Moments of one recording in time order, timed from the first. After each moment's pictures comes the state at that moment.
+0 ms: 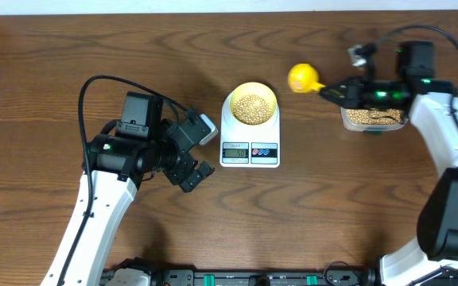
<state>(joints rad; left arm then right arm) -0.21 1.24 1.10 -1.02 0.41 0.60 -0.12 1.78 1.30 -0.64 -1.02 0.03</state>
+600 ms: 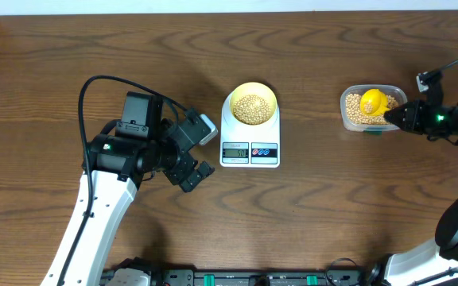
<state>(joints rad) -0.21 1.24 1.10 -1.02 0.41 0.60 -0.44 1.78 1.30 -0.90 -0.74 -0.28</state>
